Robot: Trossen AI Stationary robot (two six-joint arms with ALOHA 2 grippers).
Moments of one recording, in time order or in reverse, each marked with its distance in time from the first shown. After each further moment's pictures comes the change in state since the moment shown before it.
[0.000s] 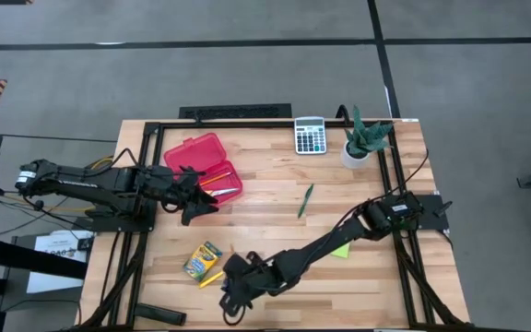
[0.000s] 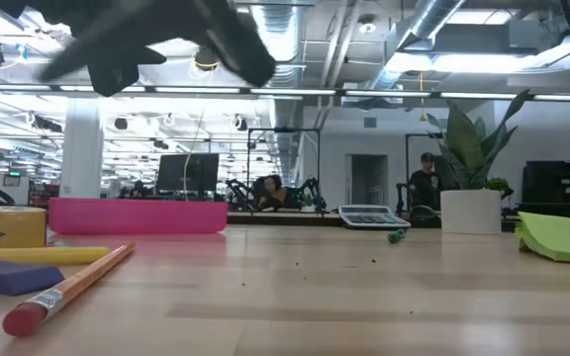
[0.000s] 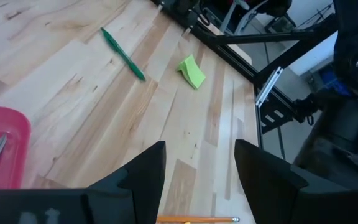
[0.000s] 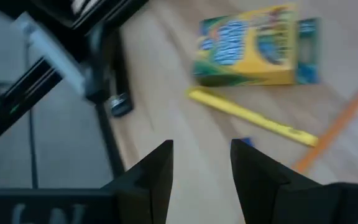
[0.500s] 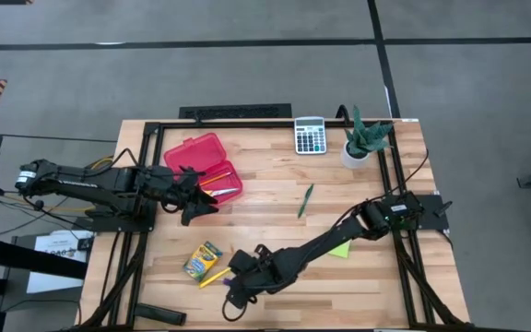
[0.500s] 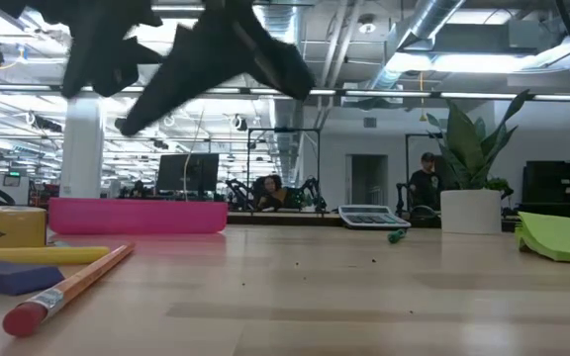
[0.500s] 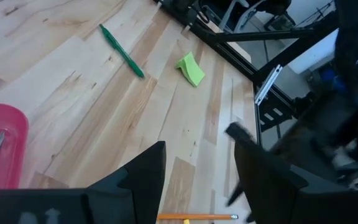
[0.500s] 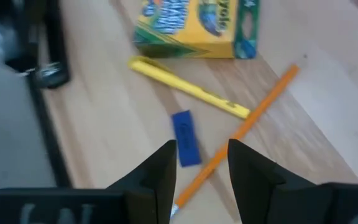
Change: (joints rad) left arm 0.000 0.000 0.000 -0.004 0.006 -0.006; right arm -0.009 0.032 0.034 -0.257 0.039 0.012
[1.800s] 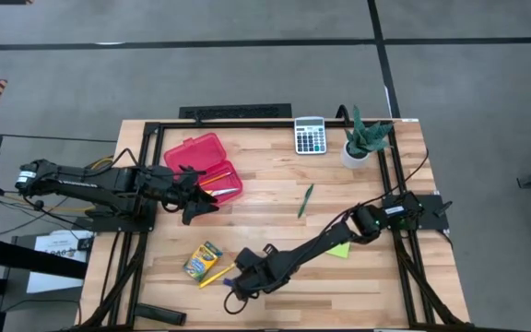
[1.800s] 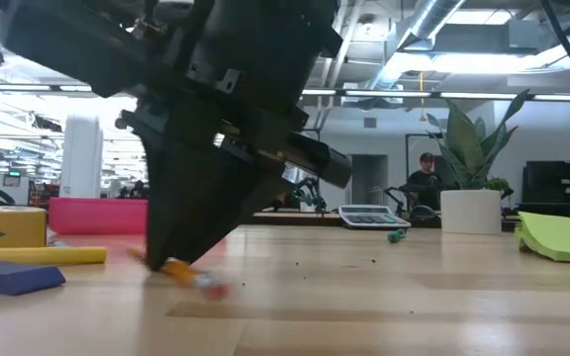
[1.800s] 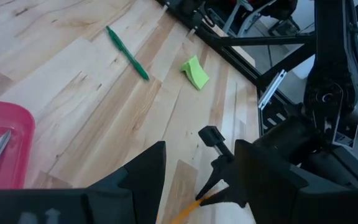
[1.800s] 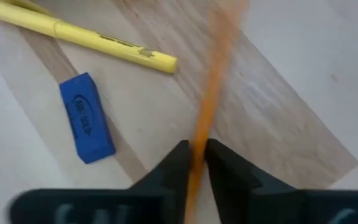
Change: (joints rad) left arm 0.000 0.001 0.000 -0.003 -0.022 -0.017; right arm -0.018 0.099 -0.027 -0.164 -0.025 0.116
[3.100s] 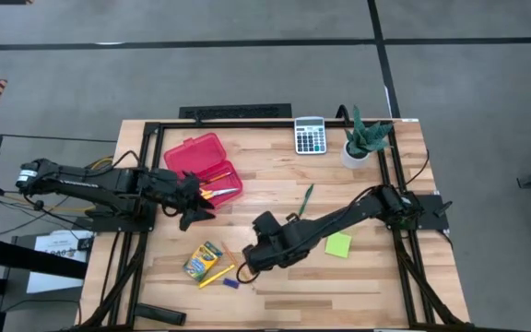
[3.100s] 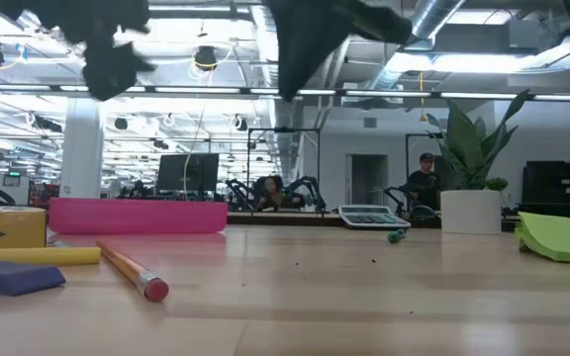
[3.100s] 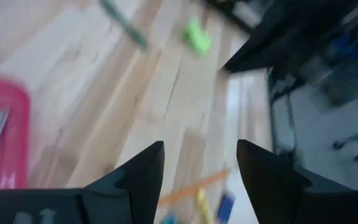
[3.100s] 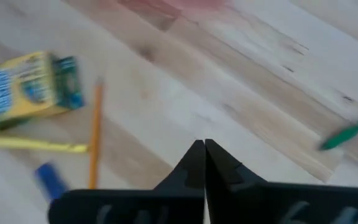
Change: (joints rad) left arm -0.013 0.014 -0.001 -0.100 0.063 0.081; right arm -0.042 -0.318 -0.007 -0.341 0.180 0.162
